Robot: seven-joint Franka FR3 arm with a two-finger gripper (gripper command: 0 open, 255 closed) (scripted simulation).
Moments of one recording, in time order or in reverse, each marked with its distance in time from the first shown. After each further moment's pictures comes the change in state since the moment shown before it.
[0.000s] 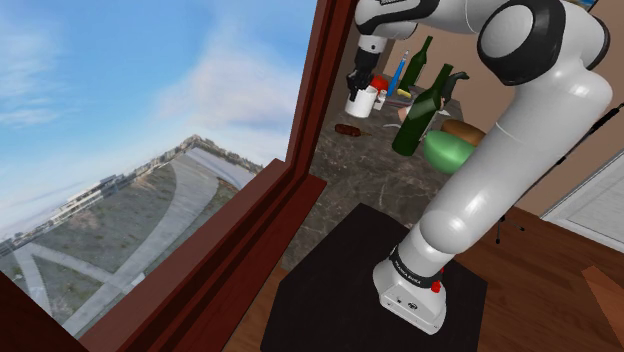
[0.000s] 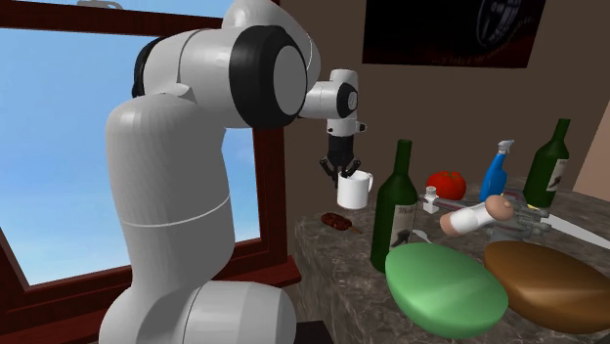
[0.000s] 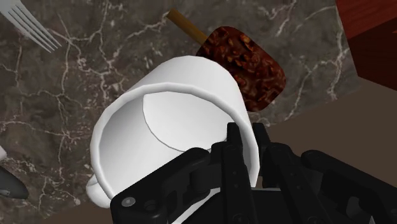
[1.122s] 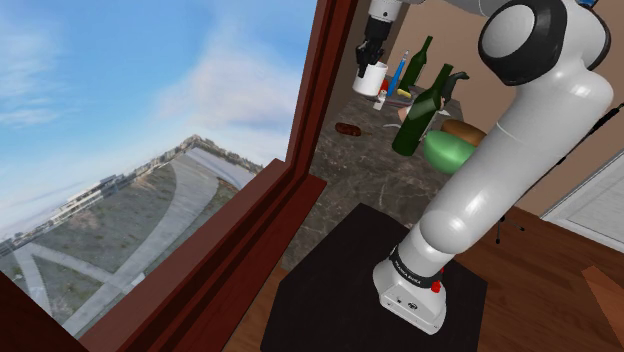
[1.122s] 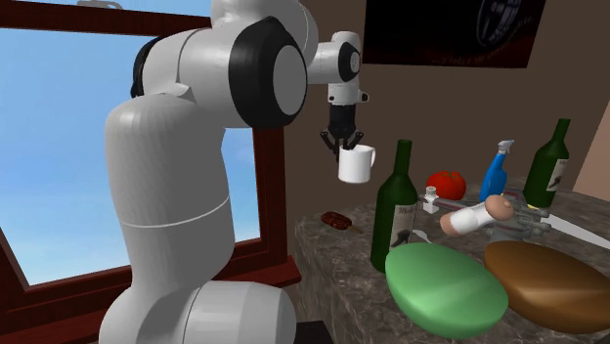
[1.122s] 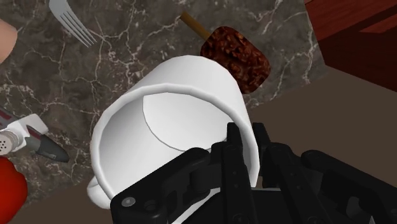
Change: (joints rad) arm 0.001 -0.004 0.001 0.225 -0.001 -0.228 -0.002
